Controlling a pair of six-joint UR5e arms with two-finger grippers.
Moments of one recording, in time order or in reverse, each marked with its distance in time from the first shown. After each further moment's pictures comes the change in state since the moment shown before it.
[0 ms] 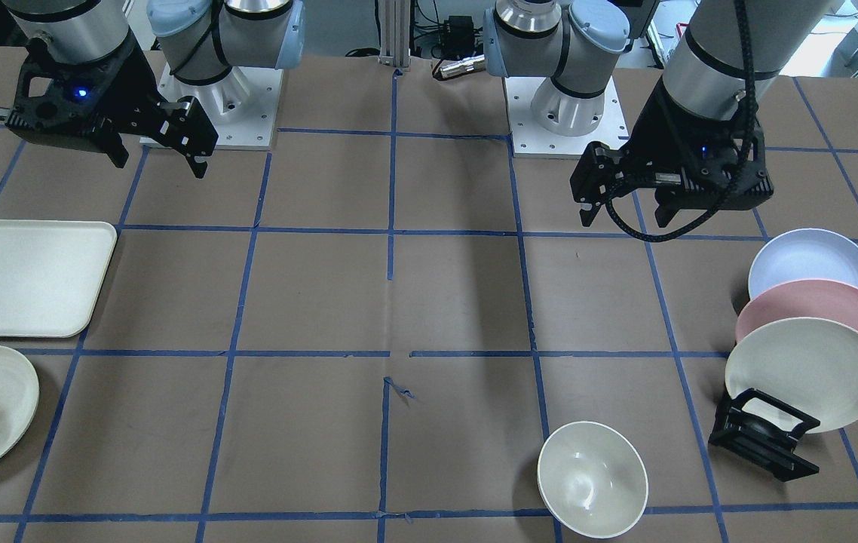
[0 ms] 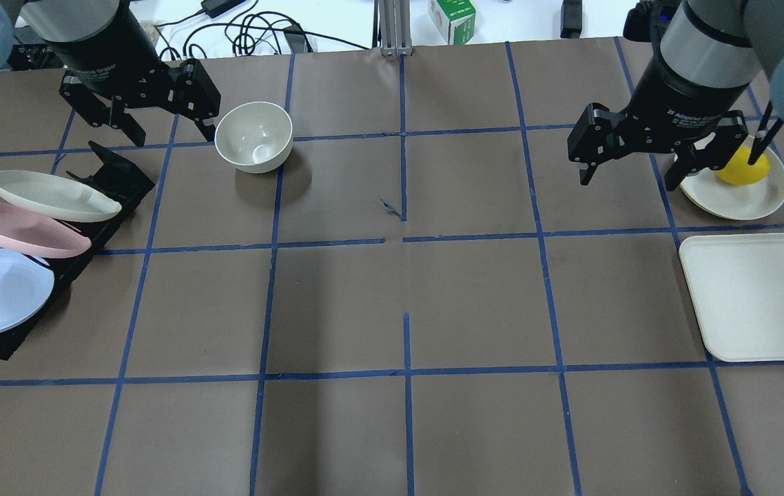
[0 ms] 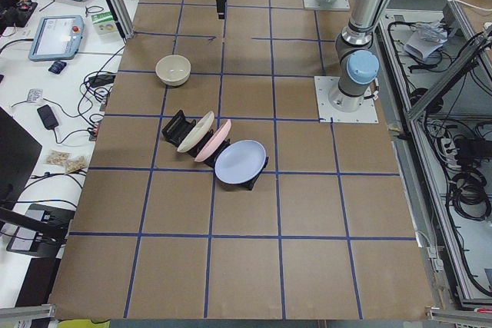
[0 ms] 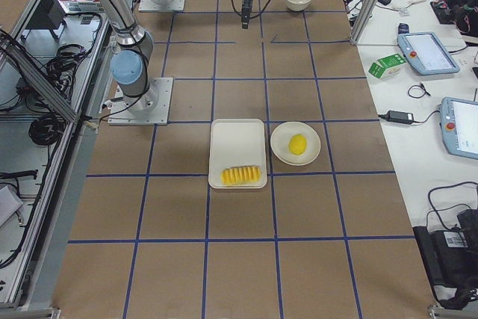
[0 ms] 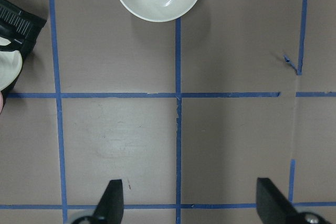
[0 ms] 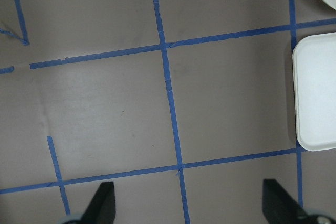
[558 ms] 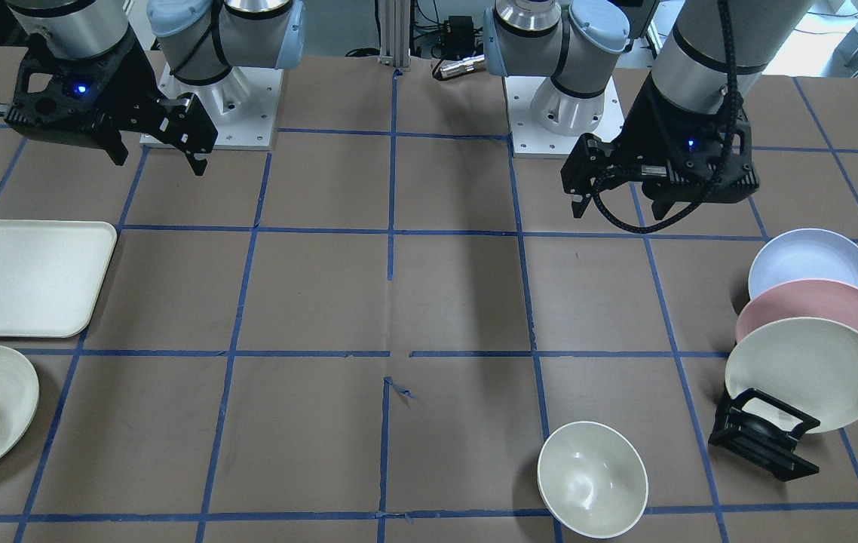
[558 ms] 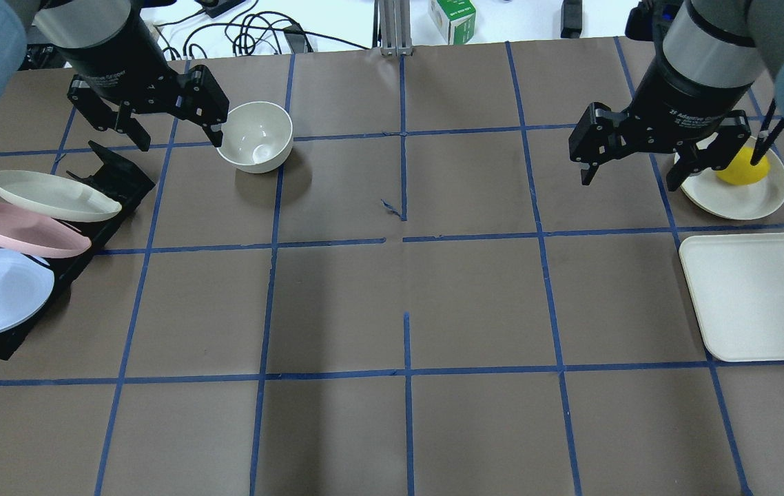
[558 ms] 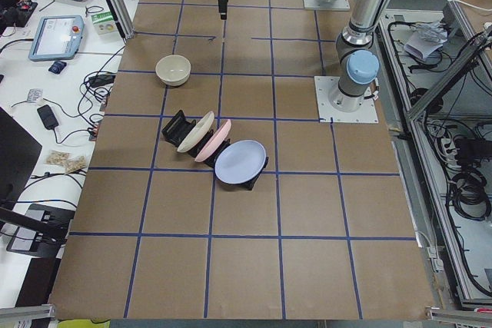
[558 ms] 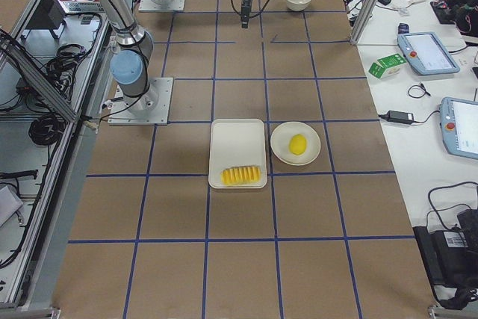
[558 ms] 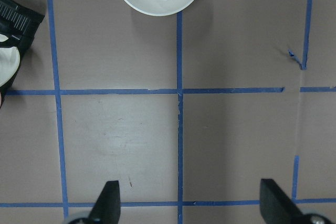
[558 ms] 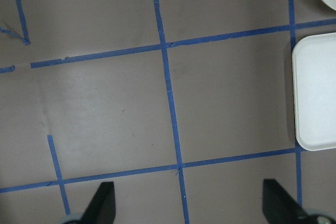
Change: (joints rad) left arm -0.002 0.023 -0.013 -0.013 0.017 0.036; right arm 0.000 -0.006 0.001 0.001 0.000 -0.004
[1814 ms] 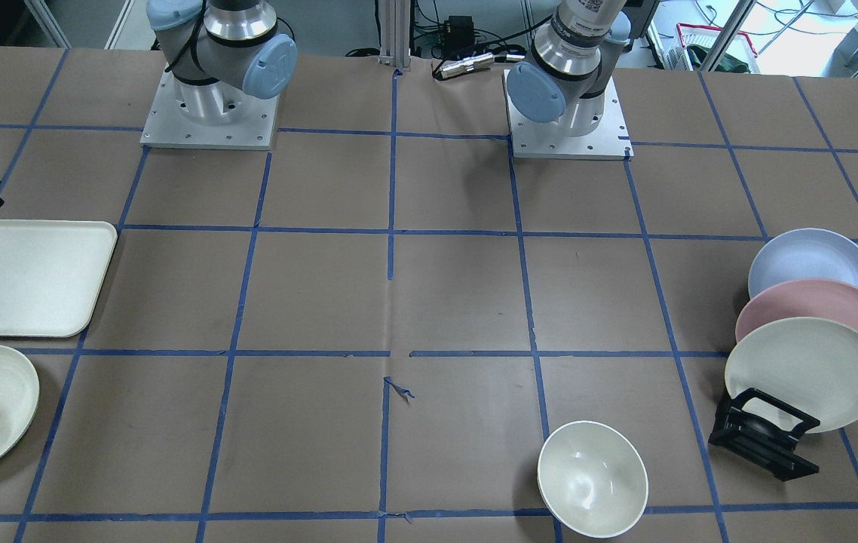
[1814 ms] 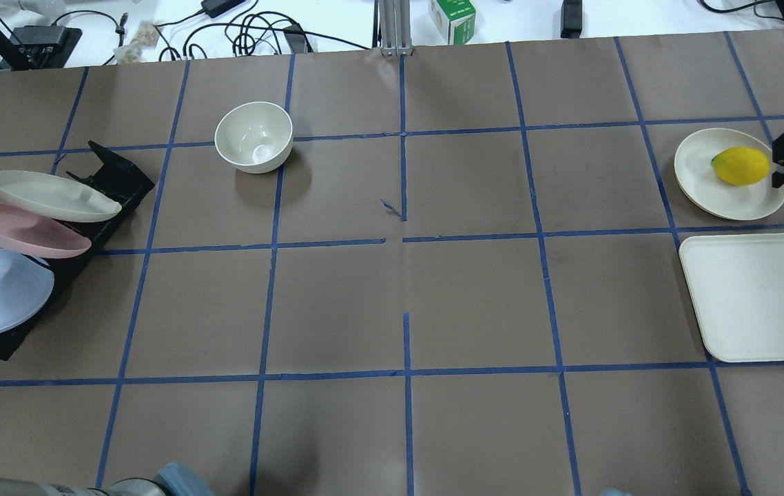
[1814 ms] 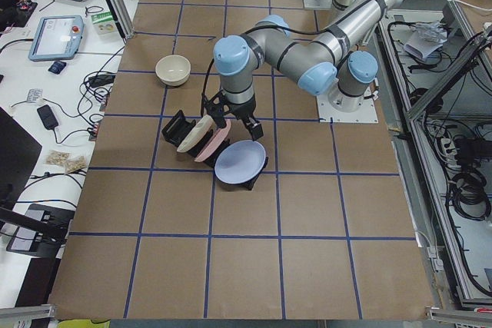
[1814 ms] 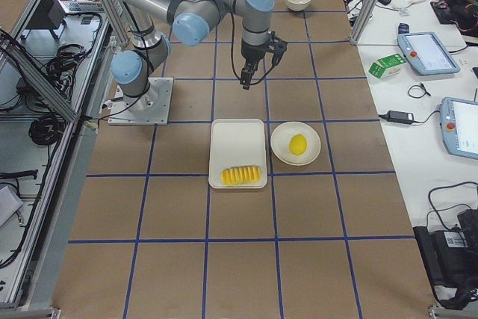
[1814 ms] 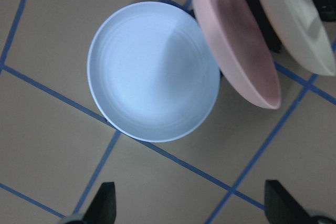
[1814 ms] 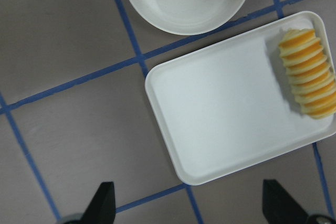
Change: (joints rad) left arm 0.815 -0.135 -0.109 0.190 0.194 0.191; right arm -0.538 0.050 0.128 -0.210 -0.054 -0.341
